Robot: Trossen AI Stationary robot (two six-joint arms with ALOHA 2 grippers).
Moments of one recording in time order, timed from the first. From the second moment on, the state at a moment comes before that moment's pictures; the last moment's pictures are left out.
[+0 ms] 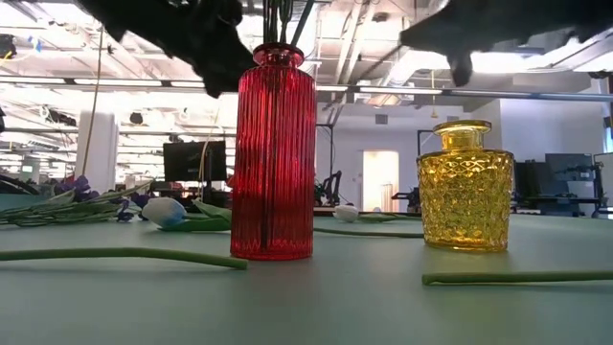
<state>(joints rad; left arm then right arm) 0.10 1.16 0.70 0.06 -0.09 -0.09 0.13 0.91 0.50 0.28 0.29 0.33</state>
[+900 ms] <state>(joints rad) -0.08 1.08 0.67 -0.21 -0.29 -0.15 0.54 1.32 1.16 -0.42 0.29 0.30</state>
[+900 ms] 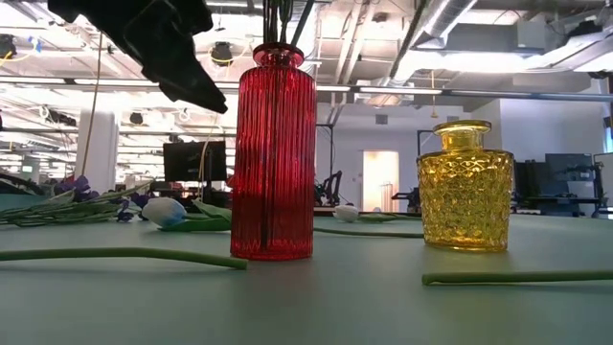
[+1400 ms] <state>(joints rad) -0.06 1.10 0.67 -0.08 -0.27 0.03 0.61 1.80 1.79 -0.77 0.32 0.19</state>
